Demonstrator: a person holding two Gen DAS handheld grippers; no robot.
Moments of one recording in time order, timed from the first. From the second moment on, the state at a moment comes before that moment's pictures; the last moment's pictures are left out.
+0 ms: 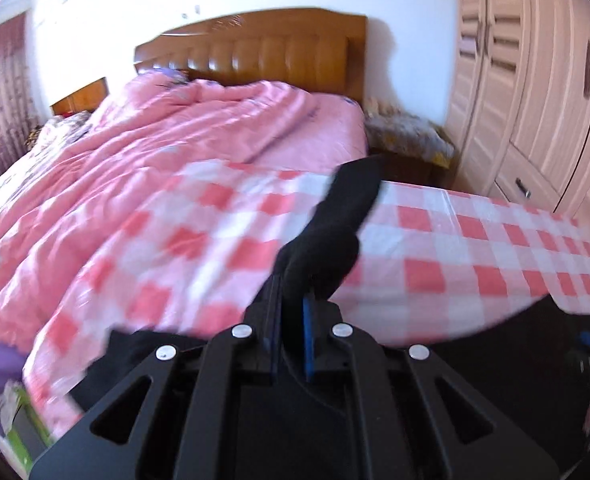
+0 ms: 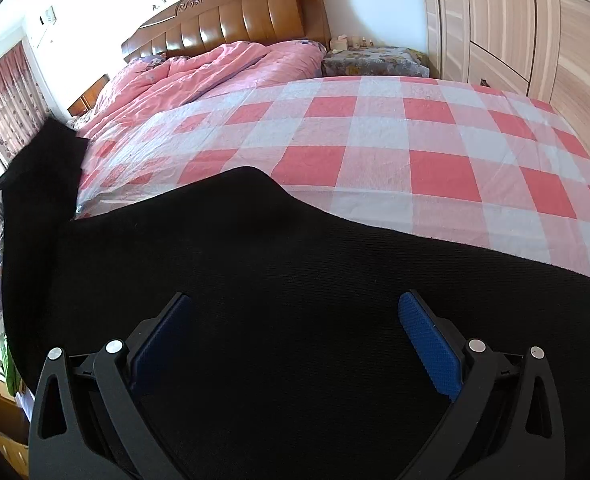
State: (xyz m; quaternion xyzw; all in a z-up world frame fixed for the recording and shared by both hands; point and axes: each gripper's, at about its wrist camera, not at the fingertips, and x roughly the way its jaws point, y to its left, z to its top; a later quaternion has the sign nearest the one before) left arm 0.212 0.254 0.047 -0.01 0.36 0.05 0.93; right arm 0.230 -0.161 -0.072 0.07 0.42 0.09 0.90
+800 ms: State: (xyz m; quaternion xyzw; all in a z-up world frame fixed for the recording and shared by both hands) left arm 0.111 0.460 -0.087 -0.37 0.33 -0.02 0.87; right arm 0.233 -0.151 -0.076 0.04 0.43 0.07 0.90
